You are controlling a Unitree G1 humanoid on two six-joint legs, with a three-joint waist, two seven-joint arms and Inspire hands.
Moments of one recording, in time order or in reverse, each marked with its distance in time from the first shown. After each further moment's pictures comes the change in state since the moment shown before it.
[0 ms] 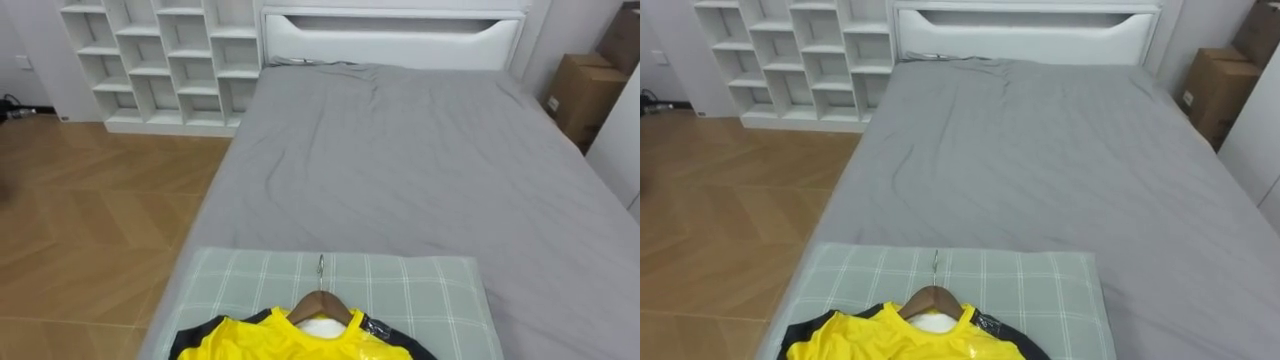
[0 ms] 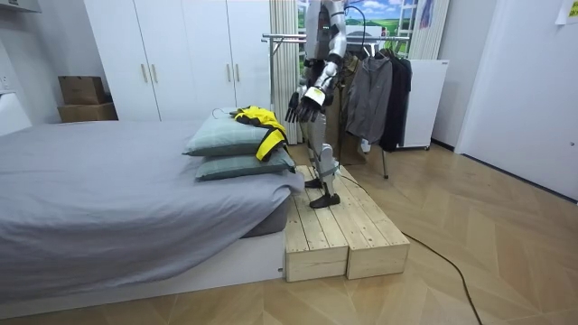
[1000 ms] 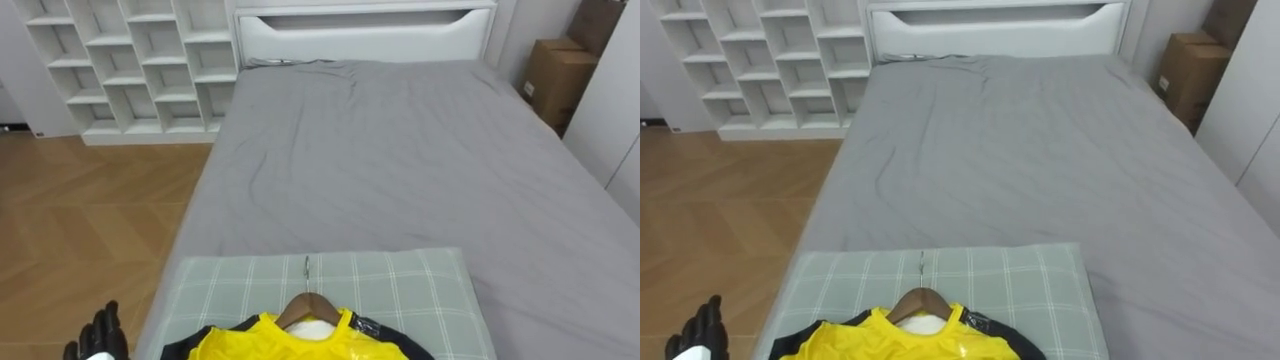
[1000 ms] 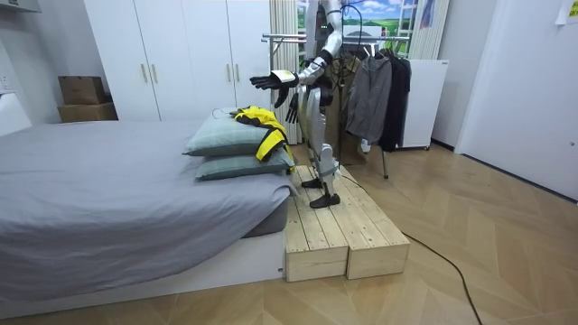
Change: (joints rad) left arm -0.048 0.020 -0.135 -0.191 0.458 0.015 0.099; right arm -0.010 -0.010 -0.001 0.001 0.000 -0.006 -0.007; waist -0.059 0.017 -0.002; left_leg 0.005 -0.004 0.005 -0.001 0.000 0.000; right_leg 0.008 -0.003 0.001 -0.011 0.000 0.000
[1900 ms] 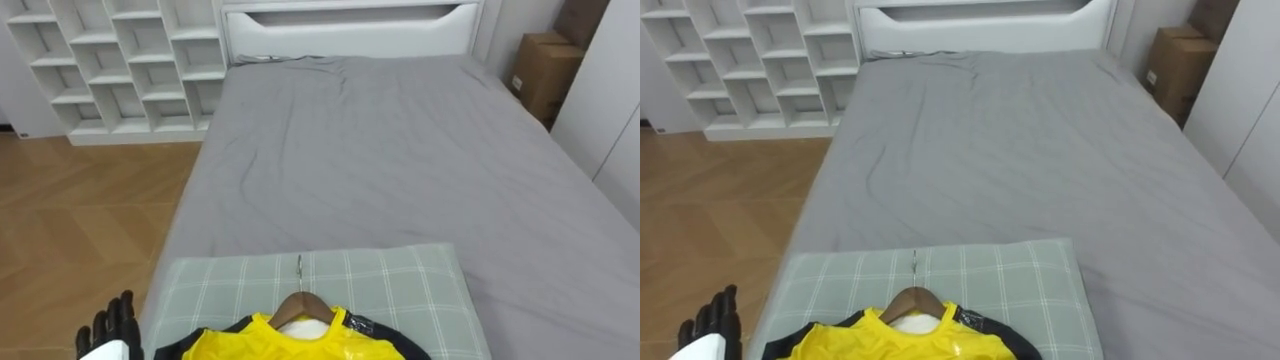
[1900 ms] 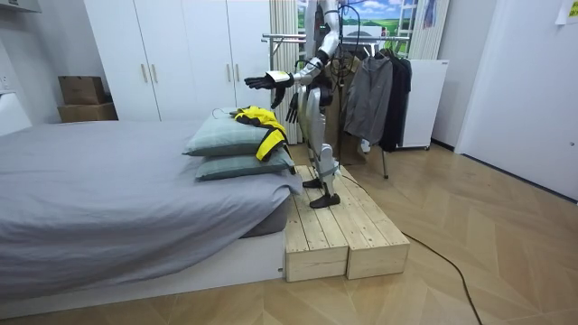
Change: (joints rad) left arm -0.046 0.000 -0.002 0.039 0.117 0.021 -0.001; right arm -0.010 -0.001 -0.011 0.000 -0.037 -0.001 0.004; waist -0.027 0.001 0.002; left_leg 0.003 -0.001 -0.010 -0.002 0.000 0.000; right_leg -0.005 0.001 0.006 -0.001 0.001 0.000
